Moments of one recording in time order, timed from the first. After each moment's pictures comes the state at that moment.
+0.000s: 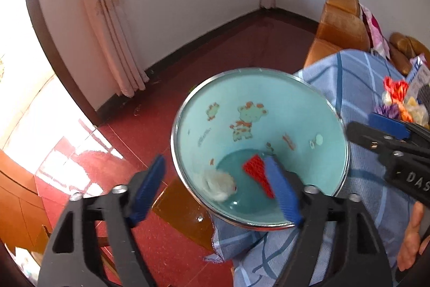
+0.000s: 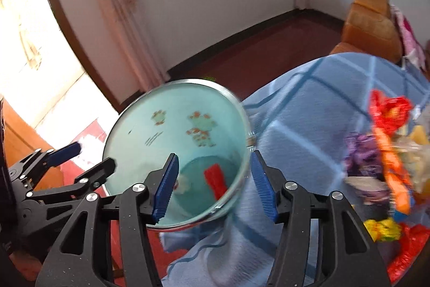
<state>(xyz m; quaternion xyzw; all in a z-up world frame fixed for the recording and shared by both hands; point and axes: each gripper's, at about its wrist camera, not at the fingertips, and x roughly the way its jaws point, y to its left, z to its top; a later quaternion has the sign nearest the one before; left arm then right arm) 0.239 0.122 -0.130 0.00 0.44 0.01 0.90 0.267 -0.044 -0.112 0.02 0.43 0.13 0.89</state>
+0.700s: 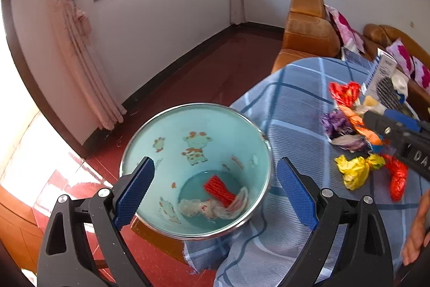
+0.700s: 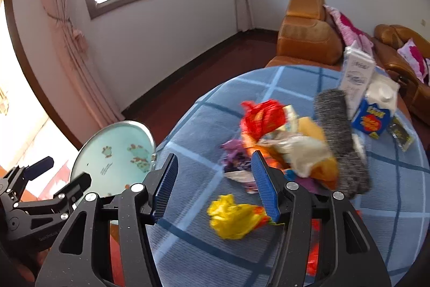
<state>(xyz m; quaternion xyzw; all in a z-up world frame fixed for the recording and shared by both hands) 0.223 0.029 -0.087 0.05 0.39 -0.06 0.92 0.209 -0.156 -0.067 0.06 0.36 0.00 0.93</state>
